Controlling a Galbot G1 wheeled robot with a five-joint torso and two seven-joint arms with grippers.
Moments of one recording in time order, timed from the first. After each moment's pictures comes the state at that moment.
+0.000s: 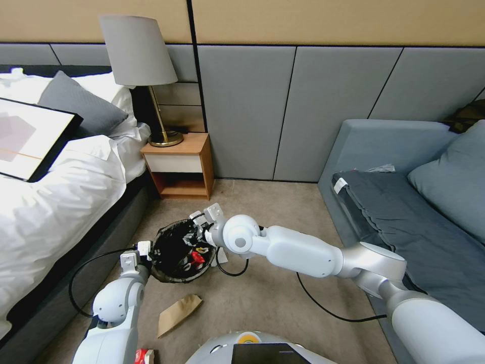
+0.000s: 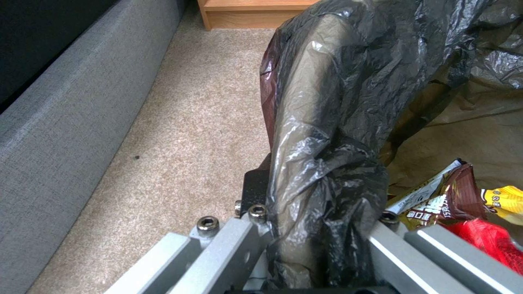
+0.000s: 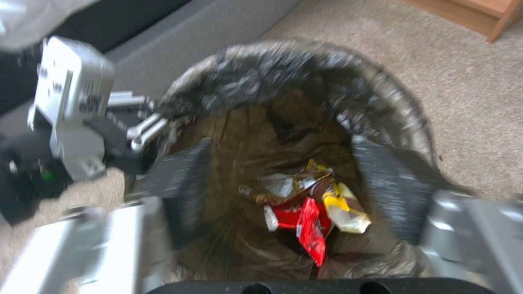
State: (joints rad) left arm 1.43 -1.36 -0.81 -2.07 -0.20 0.74 0.02; right arm -0.18 1.22 -0.70 1.87 1.52 -0.67 0.64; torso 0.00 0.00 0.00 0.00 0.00
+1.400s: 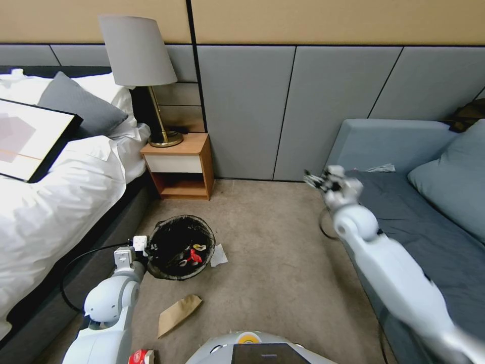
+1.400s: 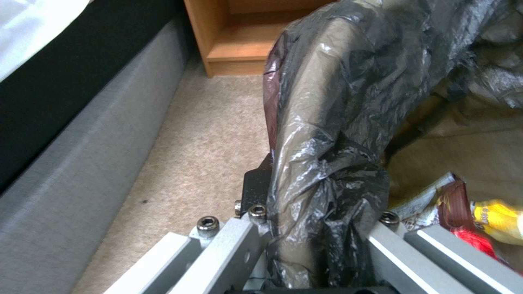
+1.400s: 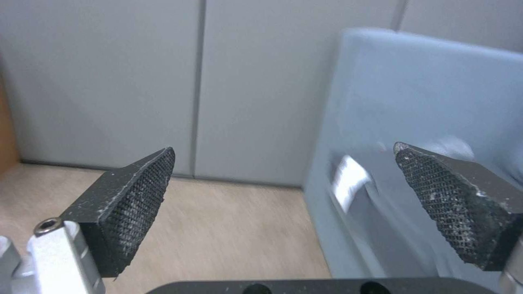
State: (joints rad) left arm 1.45 -1.33 -0.80 -2.14 -0.24 0.68 -0.01; right arm -1.29 1.16 0.59 1.94 0.26 -0.15 0.25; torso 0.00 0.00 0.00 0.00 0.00
